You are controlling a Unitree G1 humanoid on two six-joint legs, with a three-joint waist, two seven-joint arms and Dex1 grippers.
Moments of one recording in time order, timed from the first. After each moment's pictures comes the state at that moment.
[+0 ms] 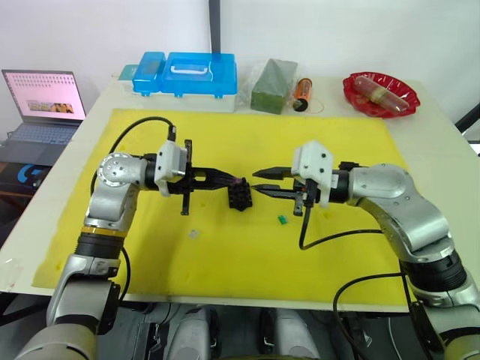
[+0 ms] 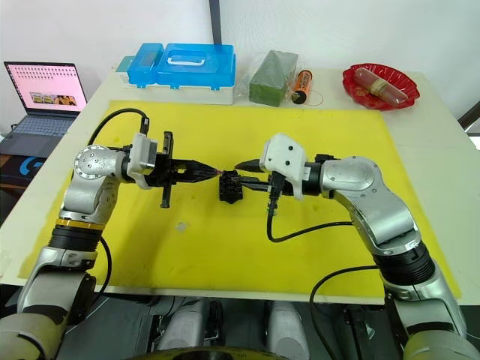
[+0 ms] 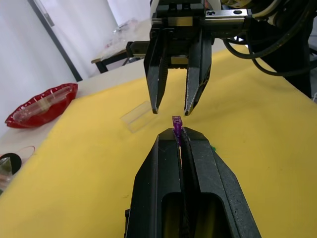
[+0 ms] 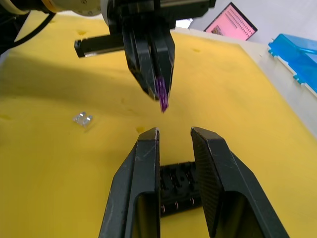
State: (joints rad) left arm -0.64 0.50 -0.06 0.19 -0.39 -0.11 -1.44; right arm -0.56 -0.66 0.17 -0.41 0.37 0.51 0.93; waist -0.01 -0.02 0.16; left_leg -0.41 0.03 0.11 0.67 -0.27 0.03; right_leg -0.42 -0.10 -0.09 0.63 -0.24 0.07
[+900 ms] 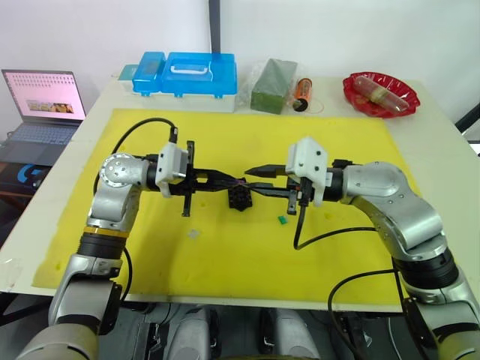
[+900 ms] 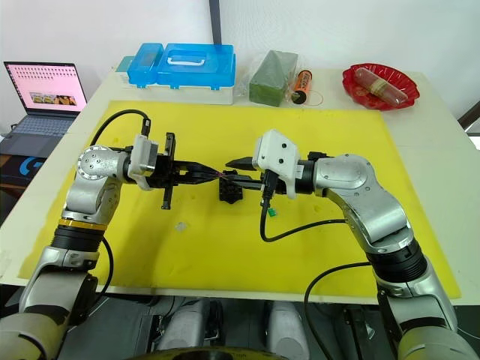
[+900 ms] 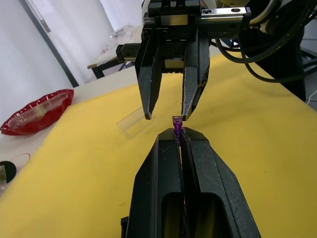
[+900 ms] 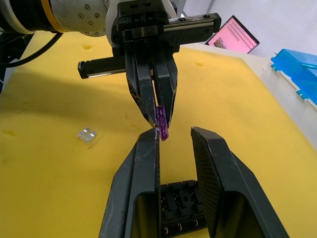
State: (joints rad) left arm -0.64 0.49 -0.06 0.19 -0.40 -0.11 -1.45; right arm -0.57 -0.64 0.18 -0.42 0.38 0.52 0.91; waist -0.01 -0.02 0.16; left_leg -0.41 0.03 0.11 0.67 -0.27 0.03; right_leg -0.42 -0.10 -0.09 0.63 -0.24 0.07
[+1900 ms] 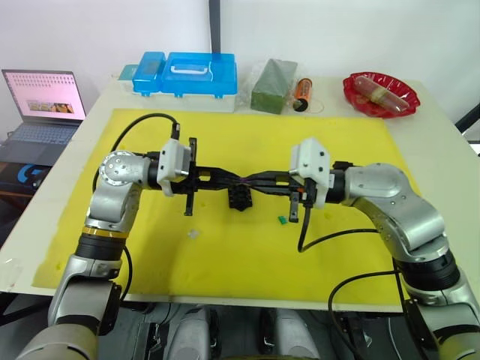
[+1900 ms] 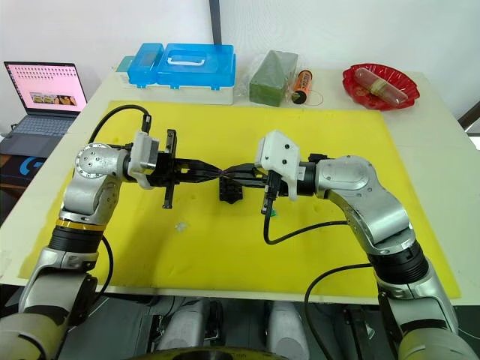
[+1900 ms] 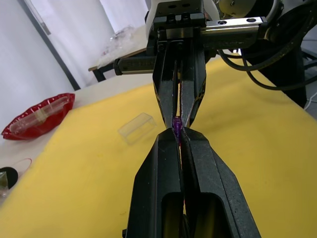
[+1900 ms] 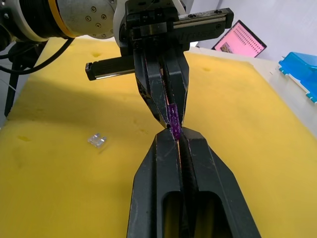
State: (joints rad) left arm -0.64 0.49 -0.06 0.10 -0.41 -0.04 -1.42; right arm -0.56 -0.64 0.16 -0.43 0.42 0.53 0.93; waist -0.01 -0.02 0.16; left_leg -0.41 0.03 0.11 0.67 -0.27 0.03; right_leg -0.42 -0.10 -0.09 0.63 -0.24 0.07
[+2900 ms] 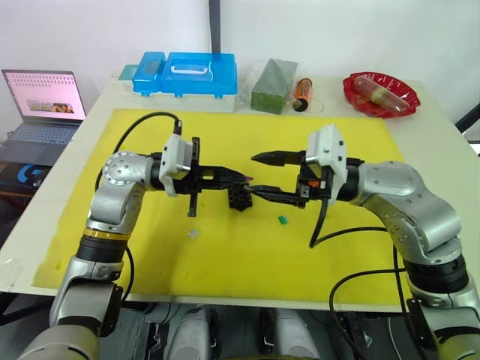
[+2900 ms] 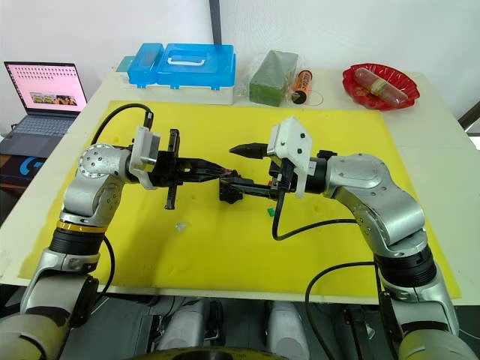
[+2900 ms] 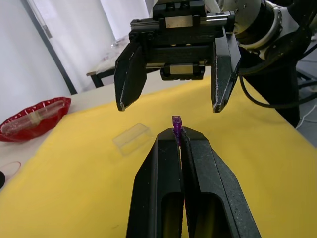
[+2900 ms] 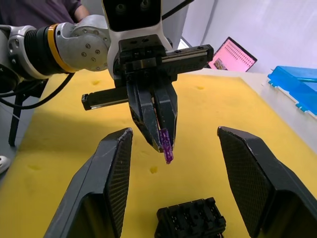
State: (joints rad) left arm -0.63 0.48 -0.07 0.05 -0.46 0.06 -1.38; right arm -0.55 -0.63 0.07 -0.47 0.56 0.60 0.88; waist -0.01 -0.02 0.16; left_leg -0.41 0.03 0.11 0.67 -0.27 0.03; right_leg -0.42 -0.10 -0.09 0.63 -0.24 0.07
